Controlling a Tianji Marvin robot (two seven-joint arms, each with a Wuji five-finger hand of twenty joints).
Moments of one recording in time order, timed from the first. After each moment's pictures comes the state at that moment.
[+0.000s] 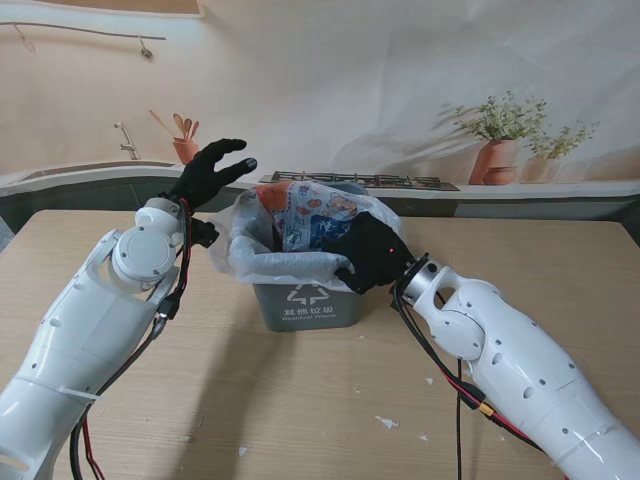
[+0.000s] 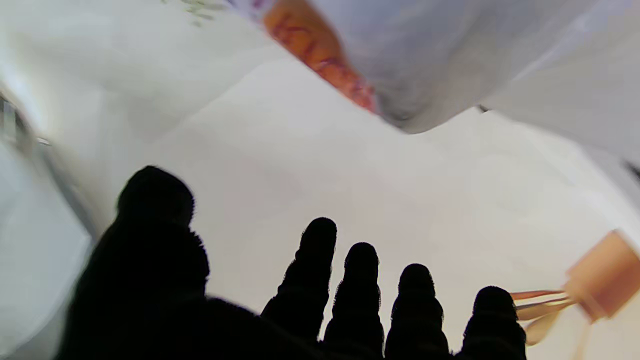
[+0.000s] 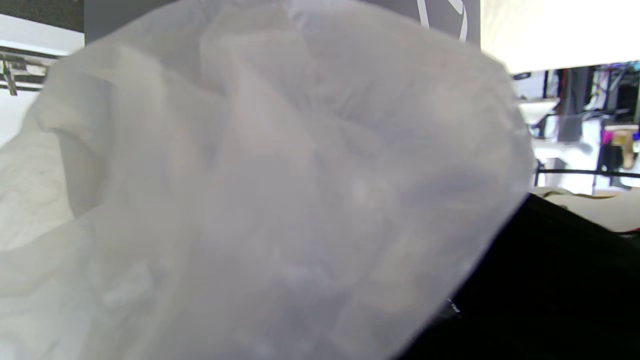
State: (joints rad) left arm 1.03 -1.20 -1.15 -1.26 0.18 -0.03 0.03; right arm -1.18 -1.08 0.98 -1.38 -1.00 -0.45 -0.29; left_hand 0.58 -0.23 0.17 -0.04 0.37 0.16 0.30 0.21 0.20 0.12 0.29 0.24 0.07 0.13 0.10 0.43 -0.08 0.28 0.06 0.42; right_hand 0.47 -0.76 1.25 -0.34 0.80 -0.16 1.17 0.40 1.12 0.03 1.14 0.72 0.96 0.10 1.04 0.50 0.24 0.20 0.97 0.27
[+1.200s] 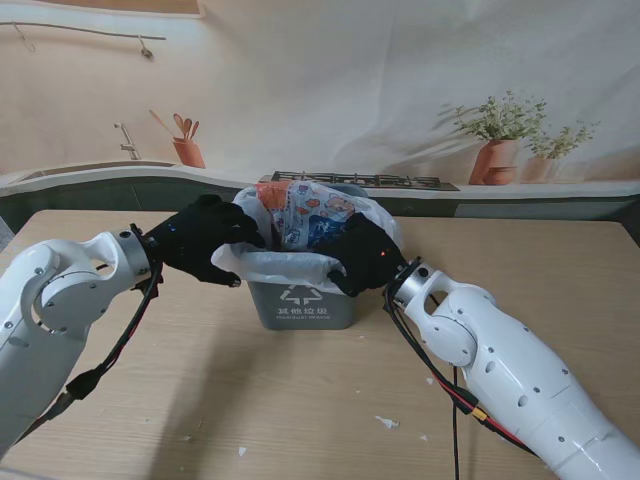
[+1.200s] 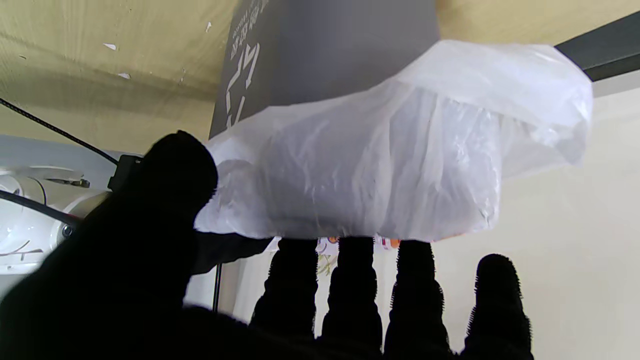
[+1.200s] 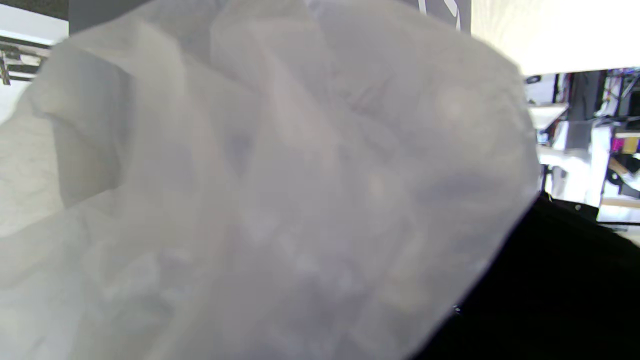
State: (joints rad) left arm 1.28 -0.99 -1.32 -1.66 0.83 -0.56 -0.39; right arm -1.20 -1.08 0.96 -1.43 -1.02 -0.38 -0.29; left_hand 0.50 -0.48 0.61 -0.04 0.43 0.02 0.40 0.28 0.32 0.08 0.45 0.39 0.16 0.14 0.41 0.50 -0.07 0.35 0.50 0.42; right_hand 0.47 -0.76 1.24 -0.34 0.80 -0.15 1.17 0.37 1.13 0.03 1.14 0.73 0.97 0.10 1.05 0.49 0.24 0.20 0.98 0.27
